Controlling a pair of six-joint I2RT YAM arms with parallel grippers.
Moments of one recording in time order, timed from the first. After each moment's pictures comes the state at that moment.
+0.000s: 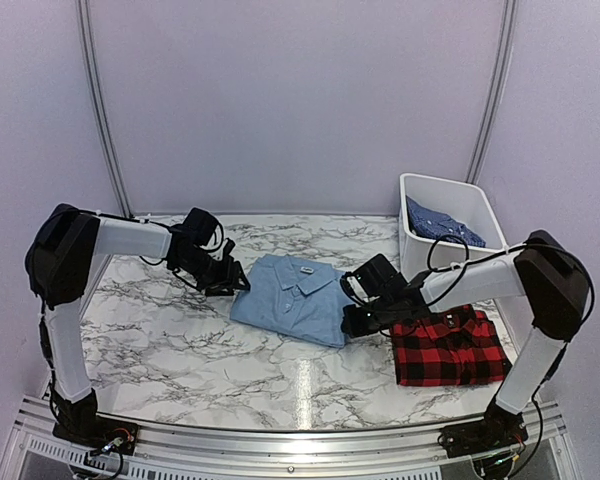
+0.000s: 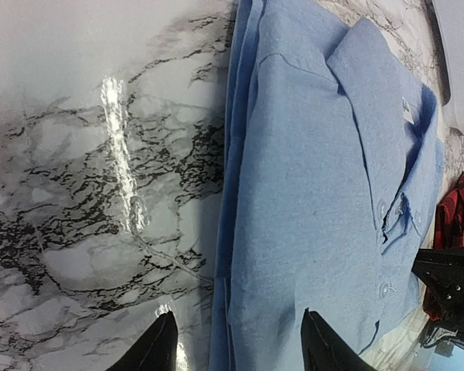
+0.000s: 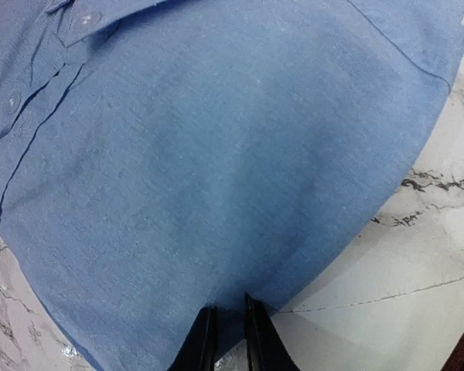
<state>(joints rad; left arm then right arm) -0.46 1.99 1.30 -0.36 0.41 -0.47 0.75 1.73 0.90 -0.17 -0.04 0.45</state>
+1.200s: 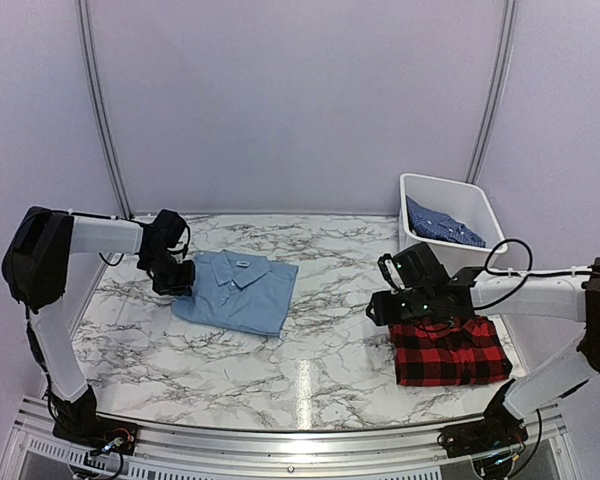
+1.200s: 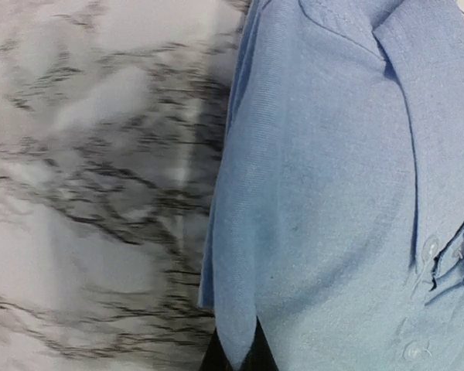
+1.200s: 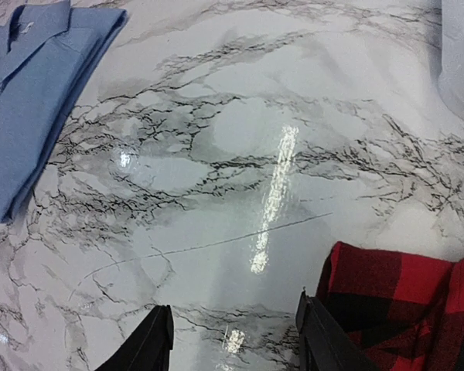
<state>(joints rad) -0.34 1.88 1.20 -0.55 0.08 -0.43 0.68 1.41 0.78 -0.27 0.09 0.46</state>
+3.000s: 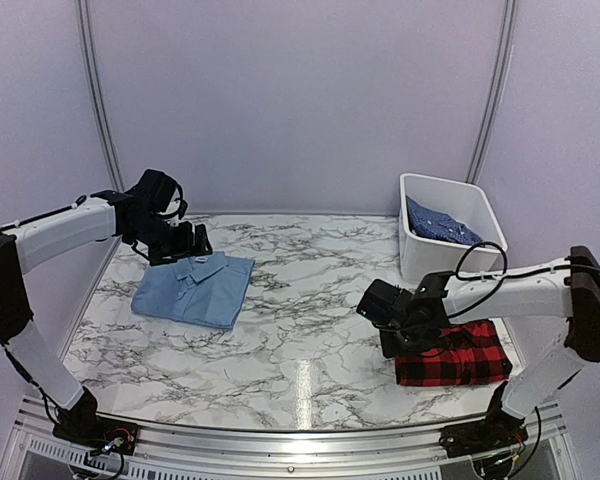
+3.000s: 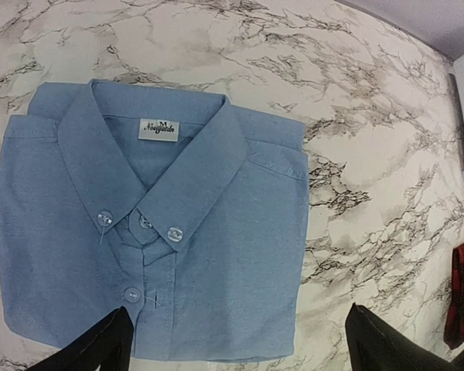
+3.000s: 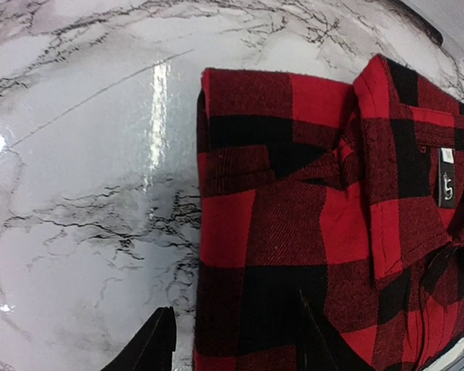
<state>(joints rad) -0.39 1.61 1.30 -0.66 0.07 -0.44 0.93 1.49 0.89 -0.81 0.46 0.86</state>
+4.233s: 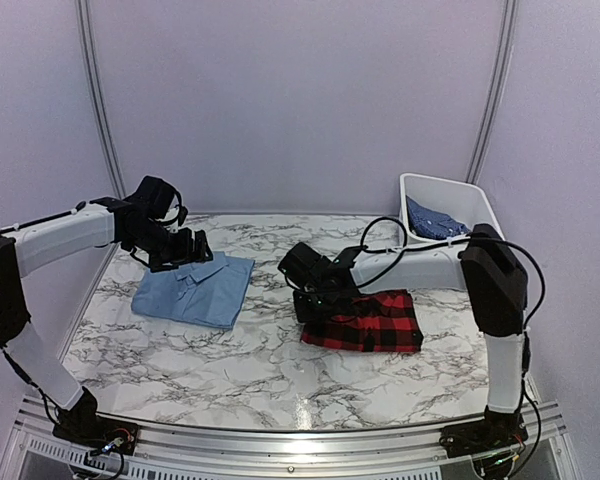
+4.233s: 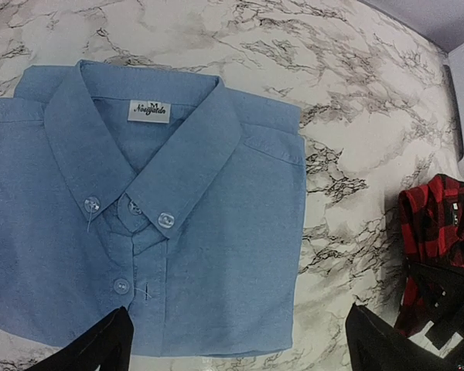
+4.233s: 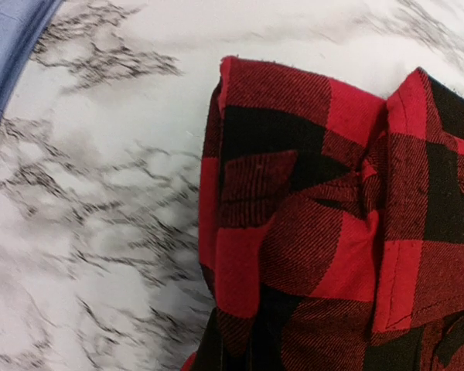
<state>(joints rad) -0.39 1.59 1.23 -0.62 0.12 -0.45 0.95 2.04 1.46 -0.60 0.35 0.68</state>
